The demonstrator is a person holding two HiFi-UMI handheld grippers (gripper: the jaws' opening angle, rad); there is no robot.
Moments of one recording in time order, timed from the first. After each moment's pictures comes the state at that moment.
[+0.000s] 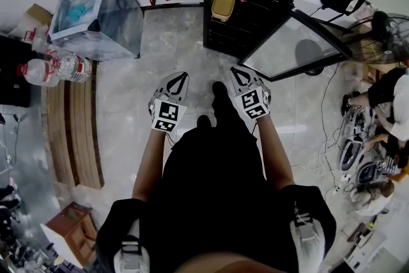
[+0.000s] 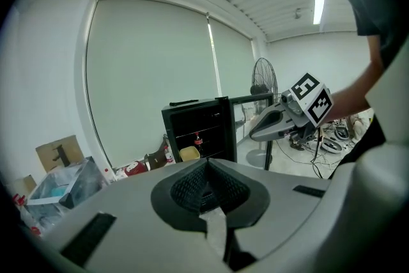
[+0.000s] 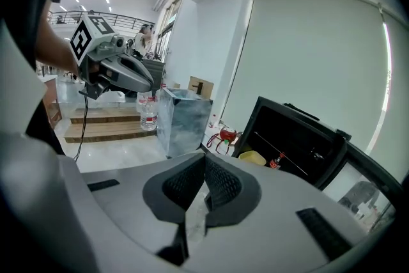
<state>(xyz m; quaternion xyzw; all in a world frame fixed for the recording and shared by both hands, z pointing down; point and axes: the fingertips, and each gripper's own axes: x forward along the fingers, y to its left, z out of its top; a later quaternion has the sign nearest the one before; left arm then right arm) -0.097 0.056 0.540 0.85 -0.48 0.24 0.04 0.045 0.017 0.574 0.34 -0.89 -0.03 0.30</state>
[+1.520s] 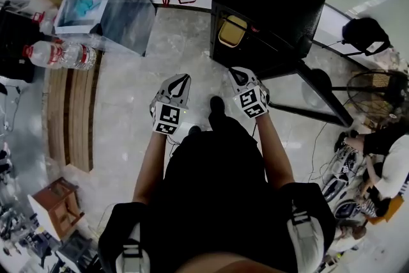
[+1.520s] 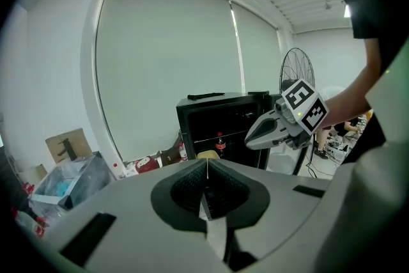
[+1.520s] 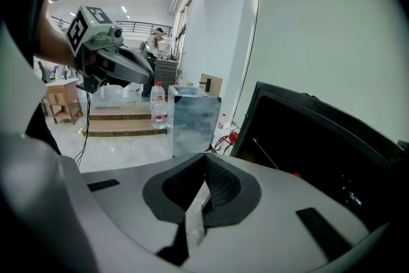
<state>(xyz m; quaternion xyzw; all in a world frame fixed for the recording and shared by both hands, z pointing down) -0.077 -0.129 0.545 0.79 -0.55 0.25 0.08 0.042 -0.195 0.603 0.22 -0.92 -0.02 0.31</state>
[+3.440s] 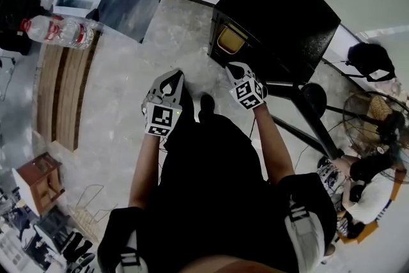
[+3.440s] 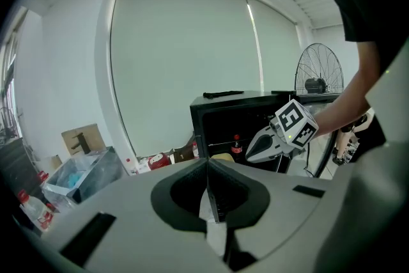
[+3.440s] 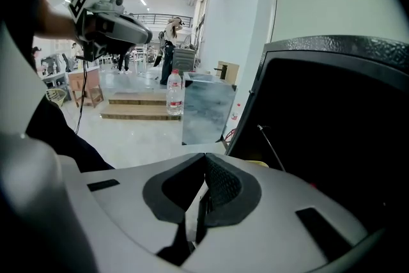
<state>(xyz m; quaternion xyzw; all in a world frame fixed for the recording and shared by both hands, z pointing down) -0.083 -0.185 0.546 0.74 -0.62 0.25 0.10 0.035 -0.279 0.670 0.12 -0.92 -0.04 0.36</state>
